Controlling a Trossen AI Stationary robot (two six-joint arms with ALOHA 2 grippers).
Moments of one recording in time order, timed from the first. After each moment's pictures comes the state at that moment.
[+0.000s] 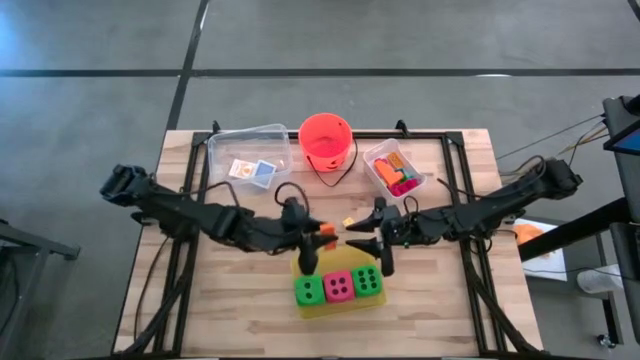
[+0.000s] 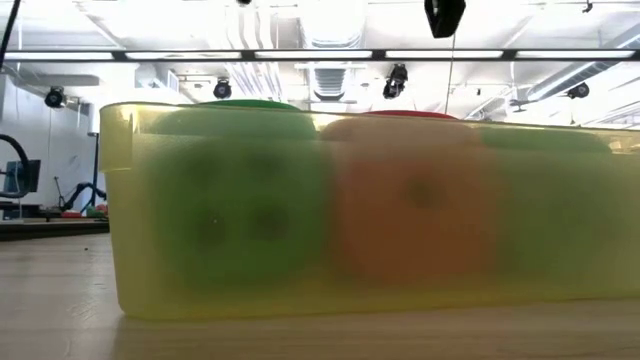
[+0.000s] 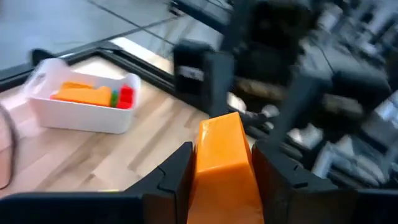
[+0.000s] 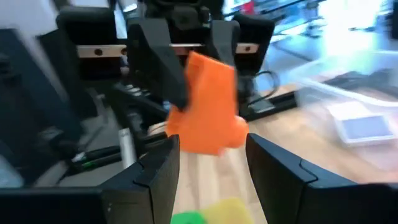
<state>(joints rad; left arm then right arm) -0.35 1.51 1.25 -0.11 -0.52 -0.57 0.35 1.27 0.76 0.45 0.35 0.39</state>
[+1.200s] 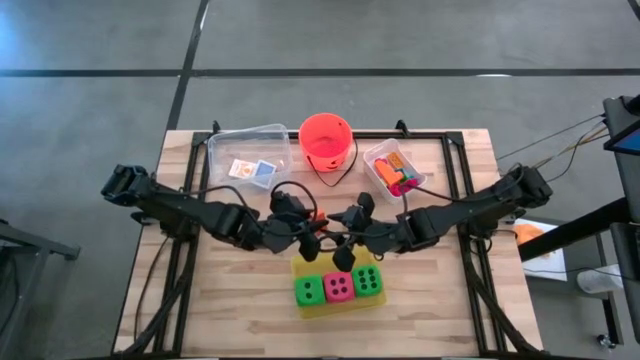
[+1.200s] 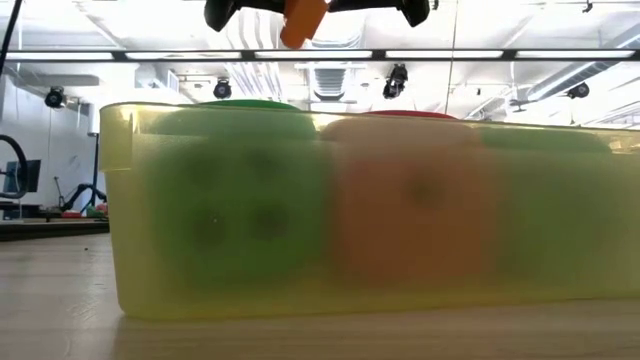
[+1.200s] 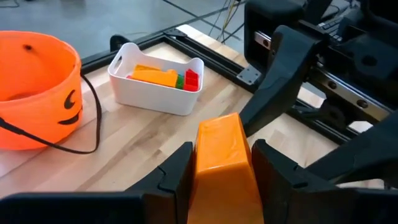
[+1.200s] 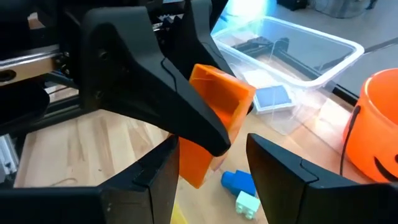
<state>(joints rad) -0.33 1.52 1.25 -0.33 -0.69 -0.68 0.34 1.57 1.26 -0.18 0.63 0.47</state>
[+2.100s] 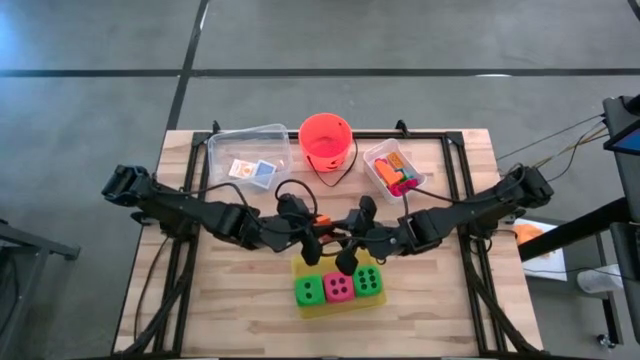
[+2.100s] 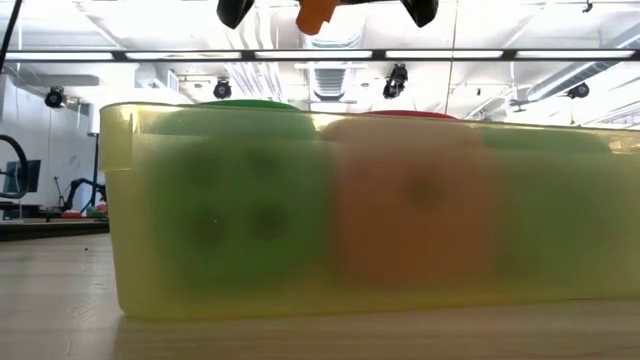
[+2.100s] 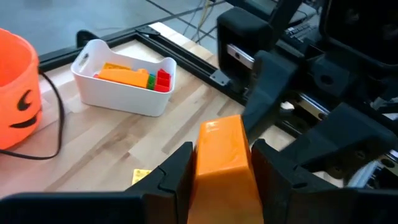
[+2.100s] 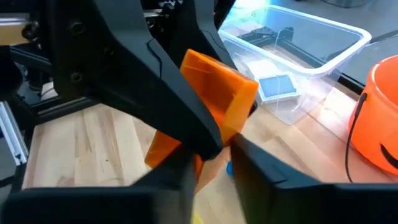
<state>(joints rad) -0.34 1.52 1.25 -0.22 -0.59 -0.66 0.34 1.57 1.26 -0.22 0.63 0.51</state>
